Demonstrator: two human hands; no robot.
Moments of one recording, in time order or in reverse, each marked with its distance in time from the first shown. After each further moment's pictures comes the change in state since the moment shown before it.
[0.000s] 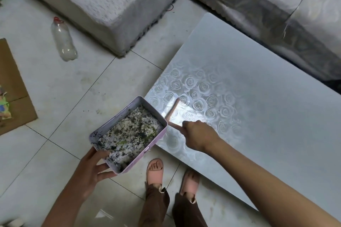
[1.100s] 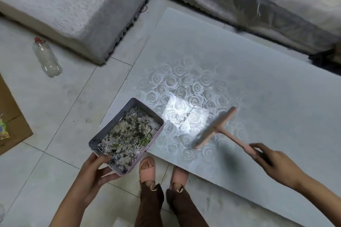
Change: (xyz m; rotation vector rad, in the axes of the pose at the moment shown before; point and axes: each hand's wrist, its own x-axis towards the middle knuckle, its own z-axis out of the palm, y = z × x) left_hand -0.050 -0.038 0.117 0.082 -0.015 0.048; right_hand -0.192 0.284 0.059 0.371 0.118 0.209
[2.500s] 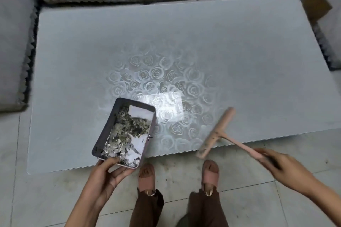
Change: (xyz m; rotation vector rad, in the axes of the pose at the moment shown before) left_hand -0.010 -0.104 0.170 0.228 -0.246 -0.182; right_hand -0.196 0.152 0.159 0.314 0.239 0.445
